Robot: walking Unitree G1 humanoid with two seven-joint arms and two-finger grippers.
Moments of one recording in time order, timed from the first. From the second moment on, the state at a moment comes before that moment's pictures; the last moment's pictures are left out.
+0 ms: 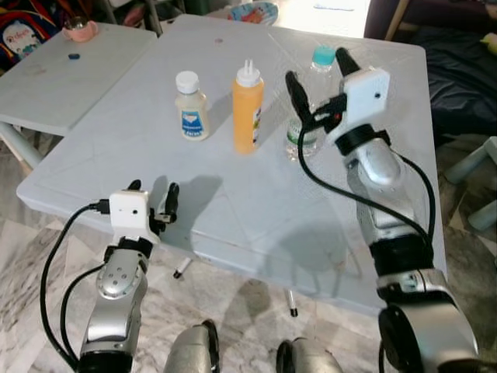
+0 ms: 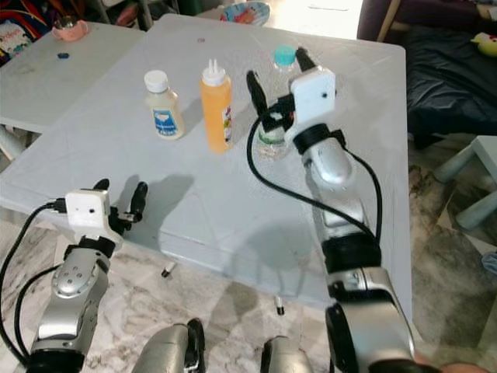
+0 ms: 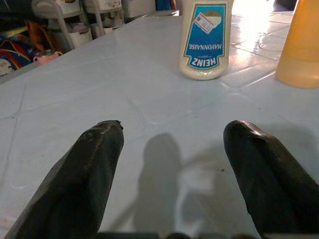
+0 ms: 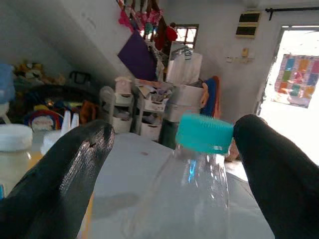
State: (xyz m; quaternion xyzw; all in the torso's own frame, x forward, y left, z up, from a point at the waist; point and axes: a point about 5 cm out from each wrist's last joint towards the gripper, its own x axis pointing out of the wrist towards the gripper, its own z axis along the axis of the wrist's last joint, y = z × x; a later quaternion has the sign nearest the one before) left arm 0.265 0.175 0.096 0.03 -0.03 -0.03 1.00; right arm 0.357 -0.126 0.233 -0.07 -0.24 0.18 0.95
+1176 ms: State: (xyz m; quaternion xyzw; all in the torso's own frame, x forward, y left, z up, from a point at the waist) left arm 0.265 0.172 0.095 0.03 -0.02 -0.04 1.00; right arm 0.385 -0.129 0.246 -0.07 -0.19 0.15 0.97
